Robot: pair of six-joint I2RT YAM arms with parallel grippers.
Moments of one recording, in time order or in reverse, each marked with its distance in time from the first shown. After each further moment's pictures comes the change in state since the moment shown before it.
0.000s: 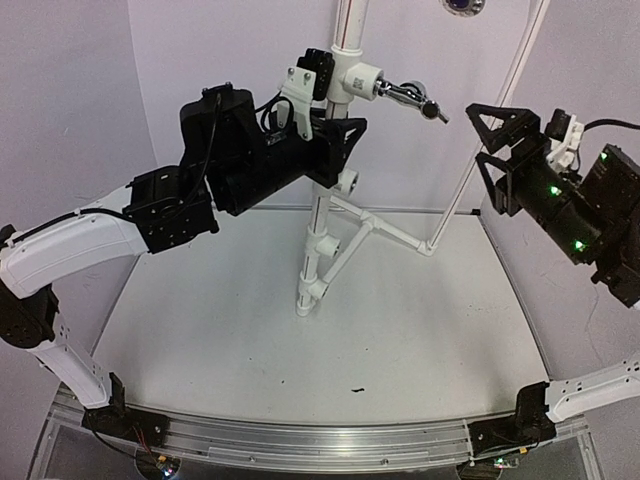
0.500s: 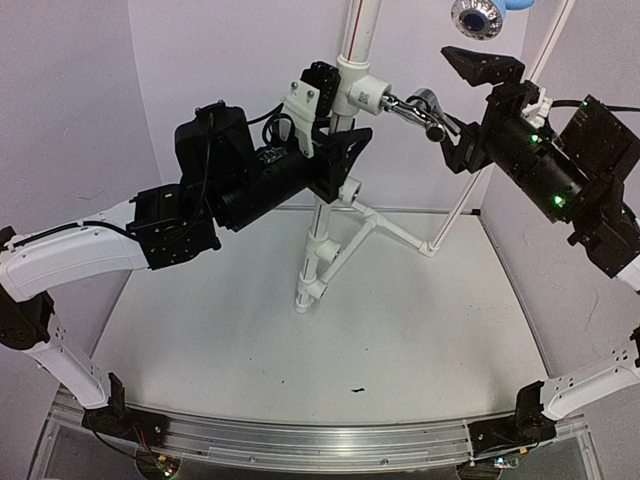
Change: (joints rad) left arm -0.013 -0.022 -0.115 0.136 0.051 0.105; right arm 0.000 0.206 0.217 0.108 -0.109 0.280
